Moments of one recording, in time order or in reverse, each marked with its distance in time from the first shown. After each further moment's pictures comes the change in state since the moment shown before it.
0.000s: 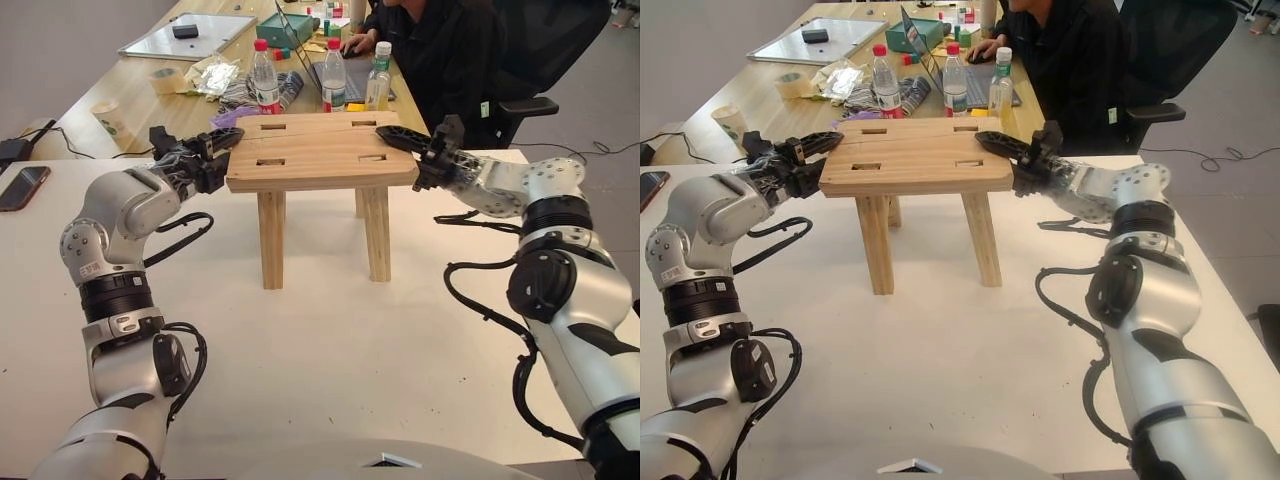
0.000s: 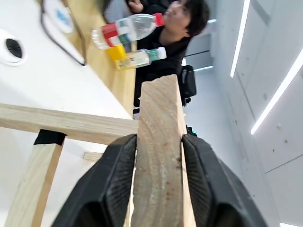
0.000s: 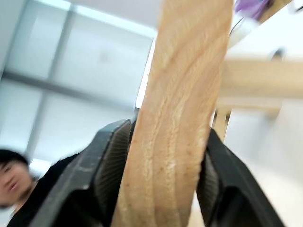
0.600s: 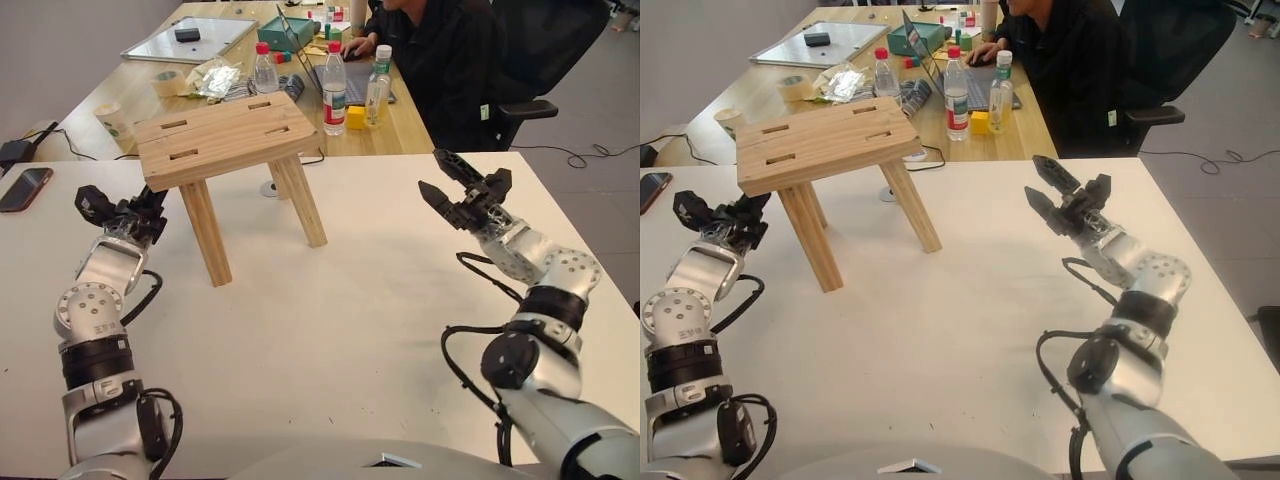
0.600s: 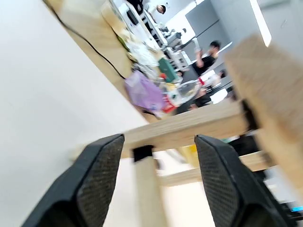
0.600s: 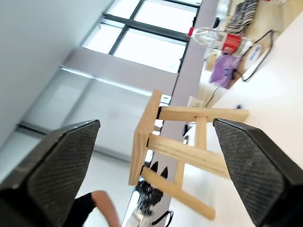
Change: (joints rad) left arm 0.404 0.065 -0.018 -0.230 0.908 -0.404 -0.546; right arm 0.512 0.200 -0.193 -0.744 0.227 -0.030 -0.205
